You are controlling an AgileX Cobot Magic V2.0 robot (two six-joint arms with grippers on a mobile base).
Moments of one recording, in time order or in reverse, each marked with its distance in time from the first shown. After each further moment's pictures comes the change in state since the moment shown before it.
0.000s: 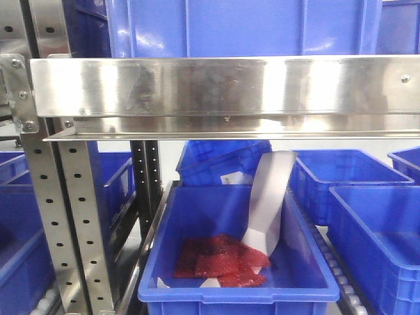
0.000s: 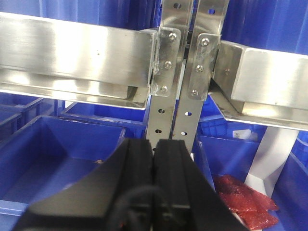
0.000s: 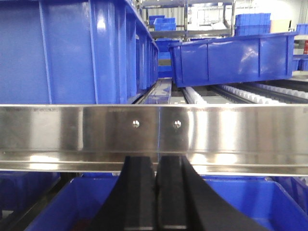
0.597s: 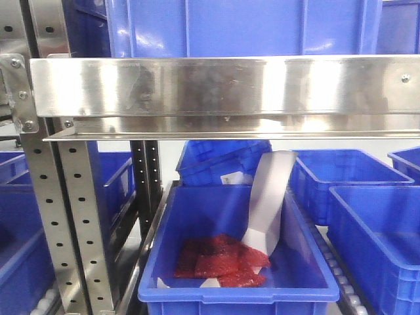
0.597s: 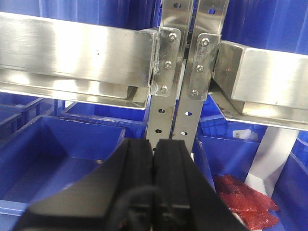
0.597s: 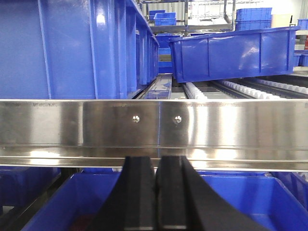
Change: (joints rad) left arm 0.000 0.000 0.000 0.000 0.000 0.000; right arm 0.000 0.000 0.000 0.000 0.014 0.000
